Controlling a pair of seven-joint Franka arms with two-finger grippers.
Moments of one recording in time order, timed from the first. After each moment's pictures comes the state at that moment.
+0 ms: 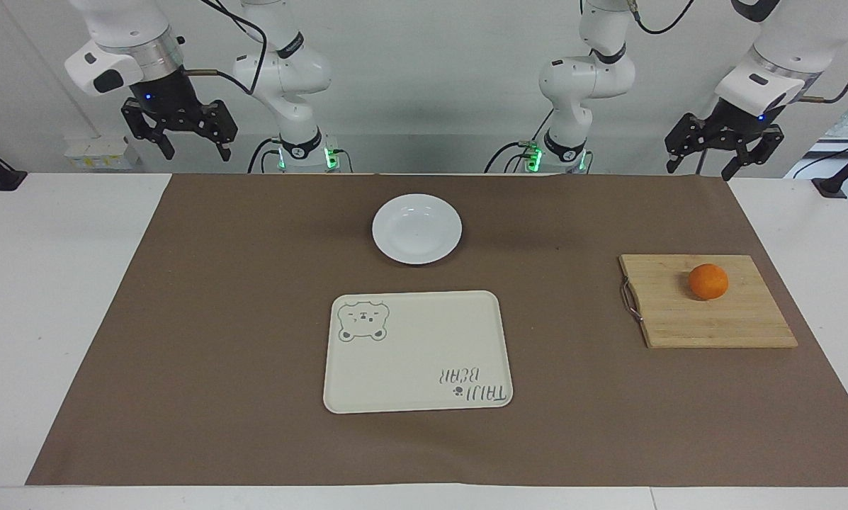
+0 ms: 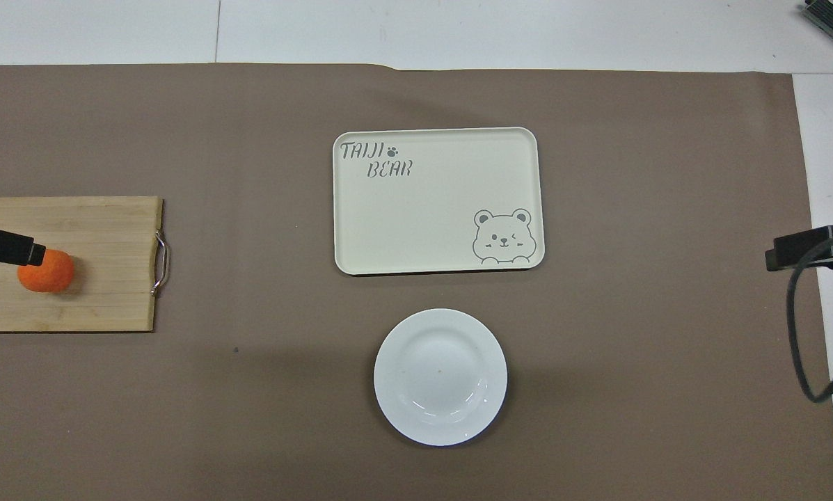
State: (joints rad) left arm 0.03 -0.06 -0.05 -1.55 -0.04 1.48 0.20; right arm 0.09 -0.07 -0.09 -1.53 -0.02 1.43 0.03
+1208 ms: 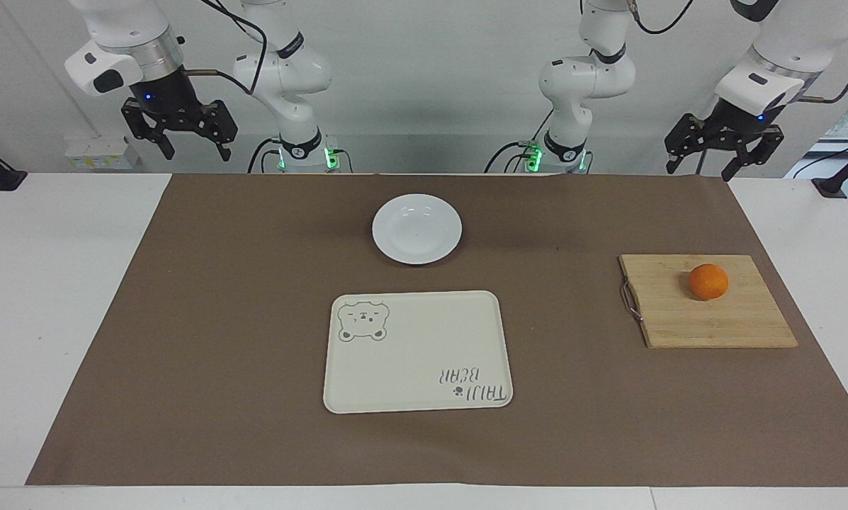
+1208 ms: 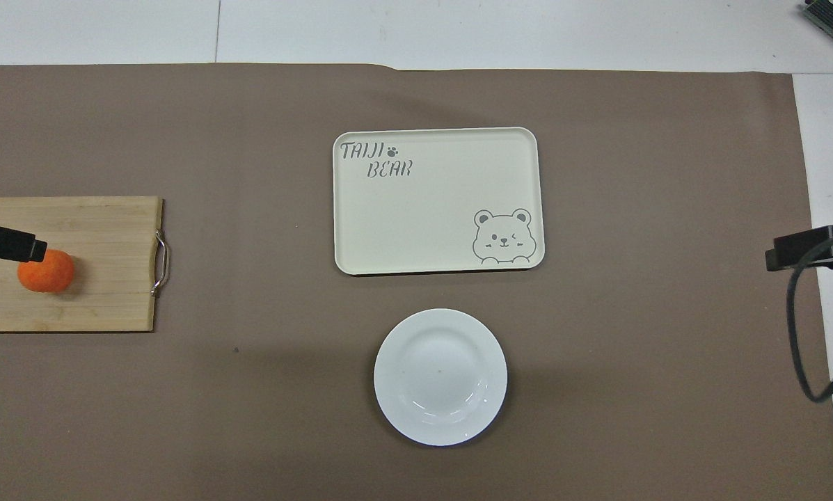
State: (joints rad) left arm 0.03 -0.06 -0.05 -1.55 -0.04 1.51 0.20; right arm 0.09 -0.07 -0.09 -1.53 -0.02 1.43 0.03
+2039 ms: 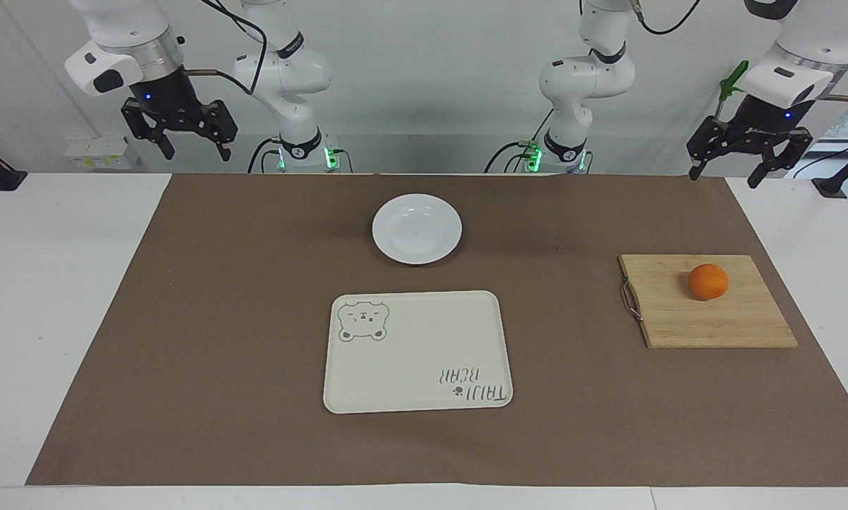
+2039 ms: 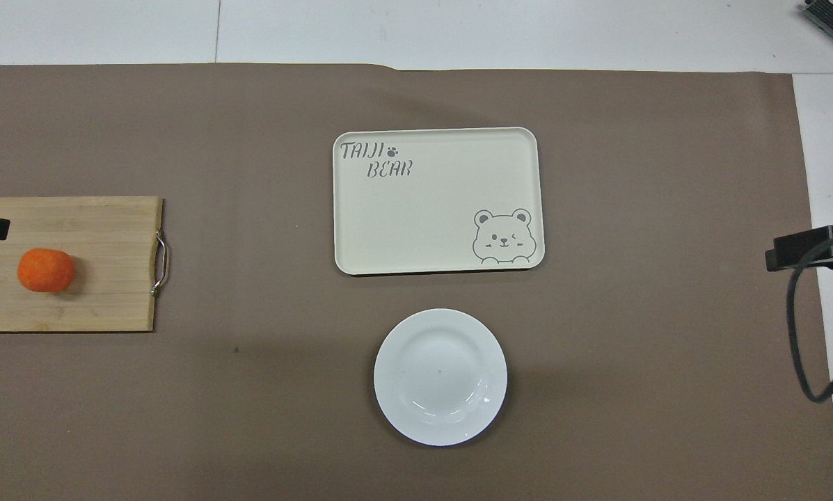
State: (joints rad) left arm 0.10 -0.06 -0.04 -1.55 -0.04 1.59 0.31; right arm 0.09 -0.07 -0.09 -1.53 -0.02 1.43 0.03
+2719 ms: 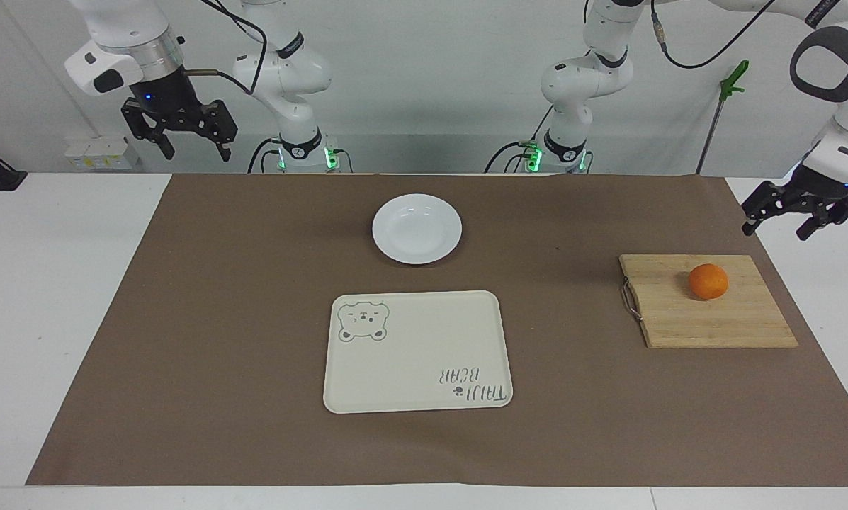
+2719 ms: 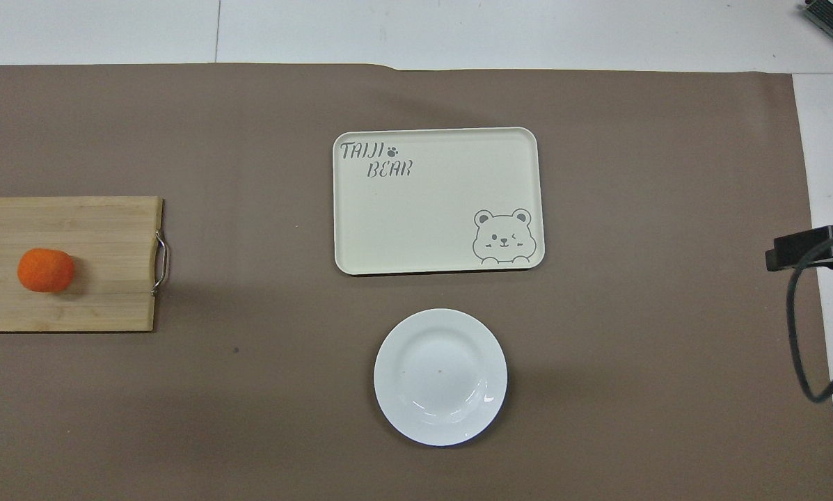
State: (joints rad) left arm 0.24 0.14 -0.04 -1.57 -0.04 1.78 0.39; right arm 0.09 -0.07 -0.09 -1.53 -0.02 1.43 0.03
